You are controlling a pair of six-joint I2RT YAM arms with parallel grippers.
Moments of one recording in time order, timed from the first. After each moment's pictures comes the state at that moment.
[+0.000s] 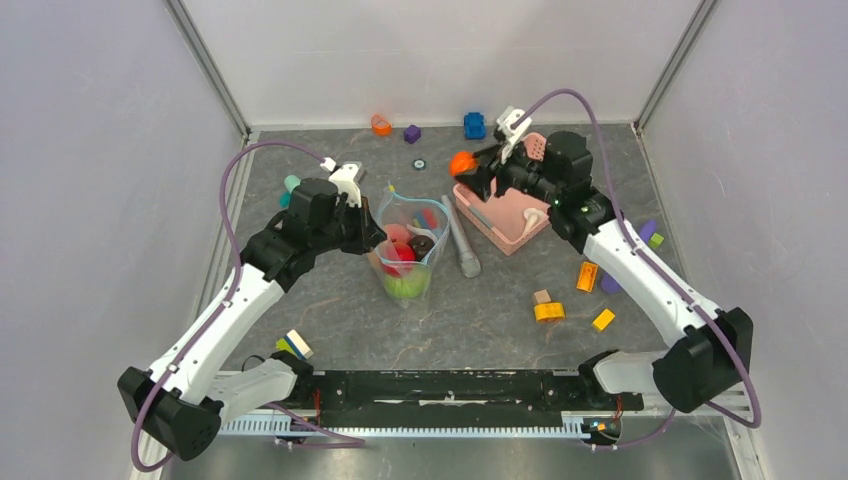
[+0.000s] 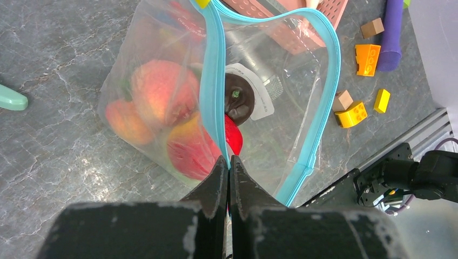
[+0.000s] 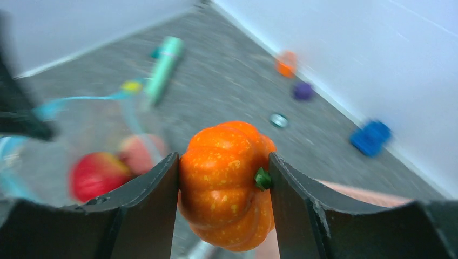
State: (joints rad) left arm -0.50 1.05 1.06 -0.61 0.16 -0.38; right arm 0.41 1.34 1.19 -0.01 -0.38 -0.13
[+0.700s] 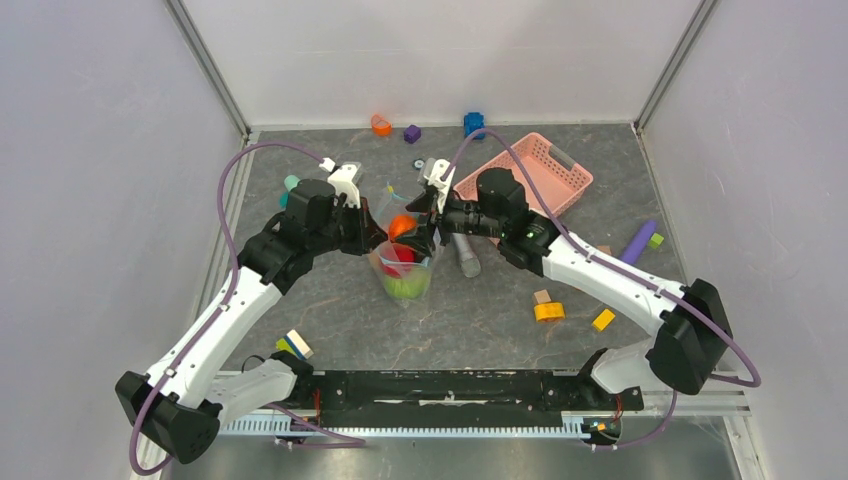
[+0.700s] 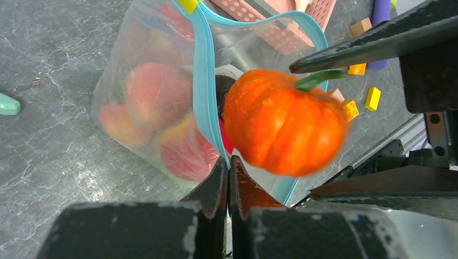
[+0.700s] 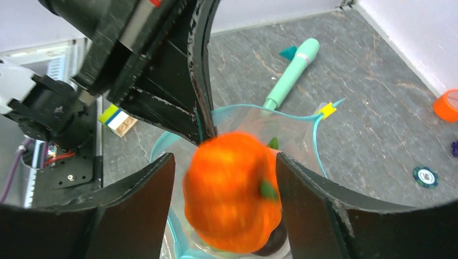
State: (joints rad) left arm -0.50 1.03 1.06 -0.60 0.18 -0.38; right arm 0.79 1.40 1.12 0.13 -0.52 -0.09
